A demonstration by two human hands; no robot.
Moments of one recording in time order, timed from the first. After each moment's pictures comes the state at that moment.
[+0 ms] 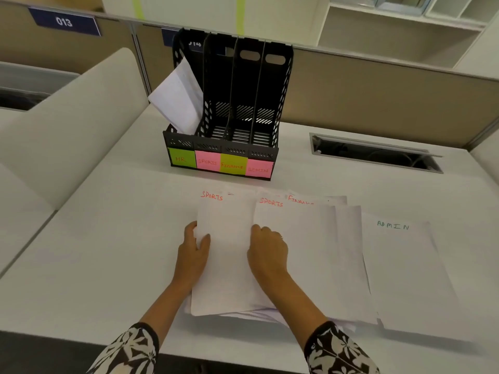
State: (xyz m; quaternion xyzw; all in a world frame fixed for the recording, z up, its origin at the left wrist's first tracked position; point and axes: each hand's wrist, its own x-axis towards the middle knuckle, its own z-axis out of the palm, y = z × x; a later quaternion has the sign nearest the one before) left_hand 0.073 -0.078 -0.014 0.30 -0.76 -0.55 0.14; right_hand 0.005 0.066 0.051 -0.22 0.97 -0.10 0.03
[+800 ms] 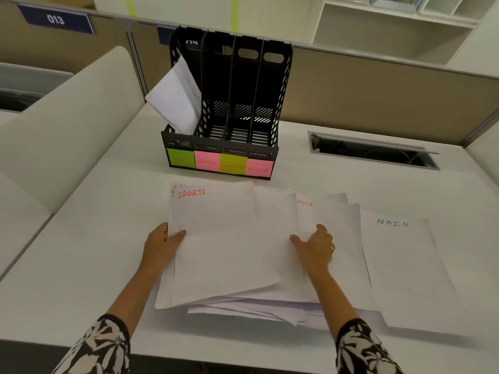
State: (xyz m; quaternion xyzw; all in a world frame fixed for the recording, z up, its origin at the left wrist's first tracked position) left_hand 0.080 -0.156 -0.012 0.35 -0.73 -0.58 0.12; right_hand -0.049 0.140 0.021 0.12 0.93 -0.34 0.06
